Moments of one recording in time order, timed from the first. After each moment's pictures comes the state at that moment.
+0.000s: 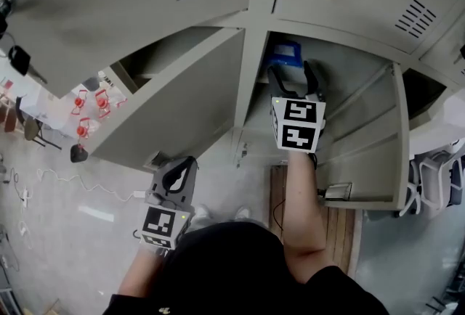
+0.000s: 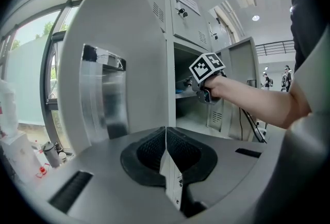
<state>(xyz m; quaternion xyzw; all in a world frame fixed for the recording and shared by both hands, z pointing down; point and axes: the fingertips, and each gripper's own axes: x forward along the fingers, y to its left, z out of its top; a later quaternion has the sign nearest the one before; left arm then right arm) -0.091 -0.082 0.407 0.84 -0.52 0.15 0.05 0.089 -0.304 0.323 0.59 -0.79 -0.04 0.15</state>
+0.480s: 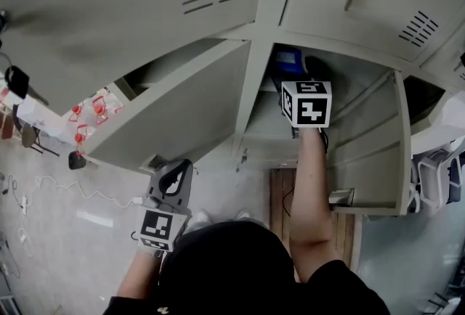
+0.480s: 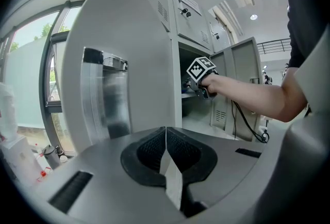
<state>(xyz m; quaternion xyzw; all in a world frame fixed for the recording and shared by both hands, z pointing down) -0.111 -0.095 0.408 0.84 -0.52 0.15 0.04 0.094 -0.353 0.342 0.55 -0.81 0.02 0.20</state>
